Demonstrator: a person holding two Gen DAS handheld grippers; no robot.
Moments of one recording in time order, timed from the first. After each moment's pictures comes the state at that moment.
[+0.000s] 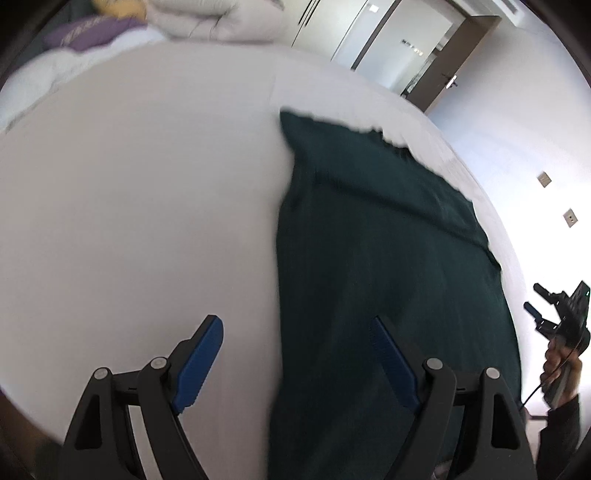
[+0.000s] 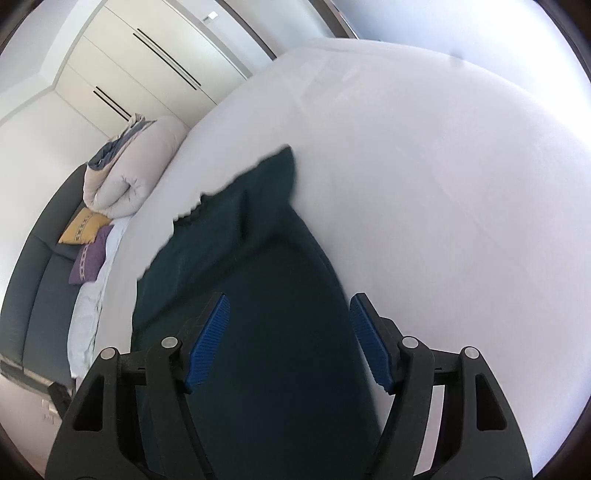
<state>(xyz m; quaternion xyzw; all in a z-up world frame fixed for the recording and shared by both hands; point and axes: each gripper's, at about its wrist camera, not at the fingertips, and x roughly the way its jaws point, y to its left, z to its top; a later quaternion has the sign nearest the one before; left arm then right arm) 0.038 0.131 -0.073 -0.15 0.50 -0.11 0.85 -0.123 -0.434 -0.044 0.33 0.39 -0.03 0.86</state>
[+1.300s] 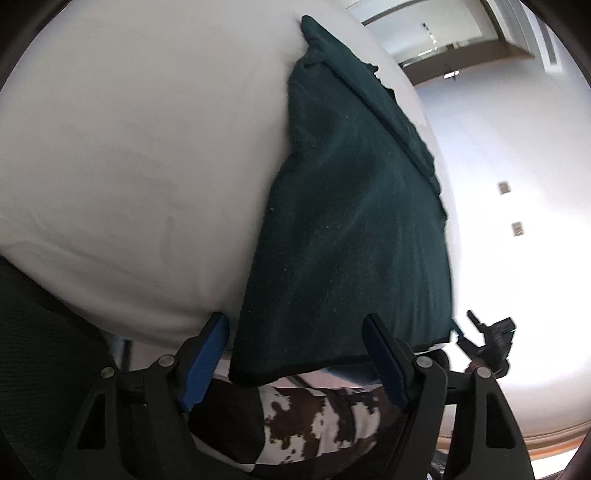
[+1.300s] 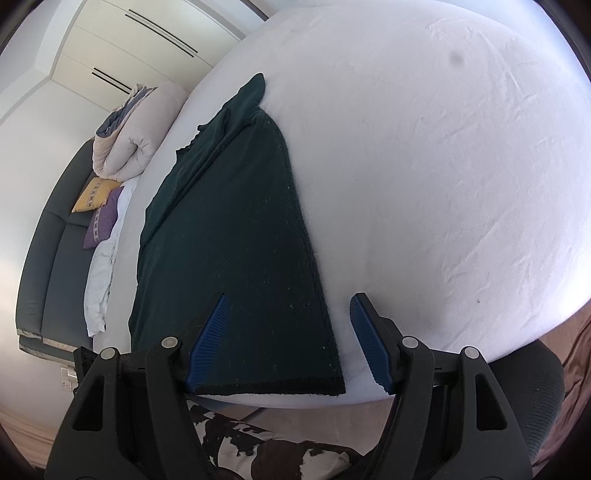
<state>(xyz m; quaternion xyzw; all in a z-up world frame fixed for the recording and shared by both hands) -0.034 0.145 -0.121 -0.32 0.58 -0.21 0.72 -0.263 -0.440 -0.084 0.35 0.45 0.02 0.82</state>
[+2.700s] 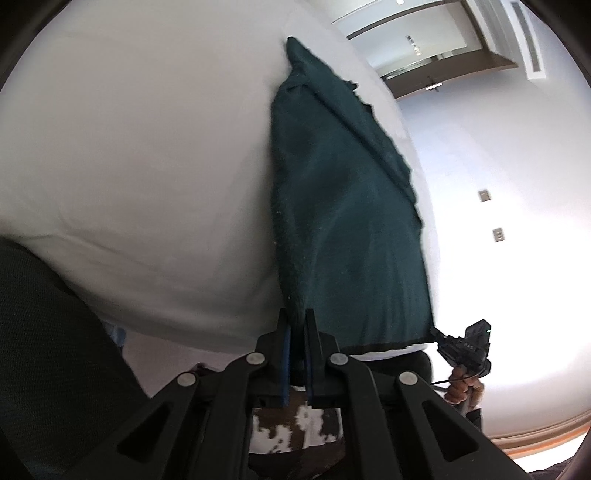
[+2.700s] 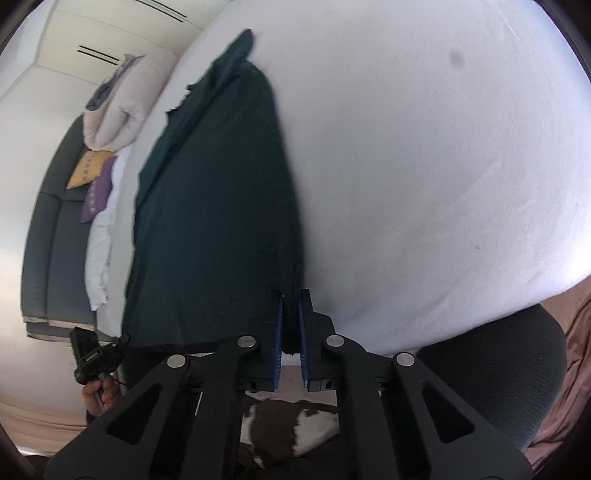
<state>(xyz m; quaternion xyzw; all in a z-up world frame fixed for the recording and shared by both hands) -0.044 0.154 -0.096 -0.33 0.55 -0.23 0.73 -0.263 -0.435 -0.097 0.36 0.52 0.05 0.78</state>
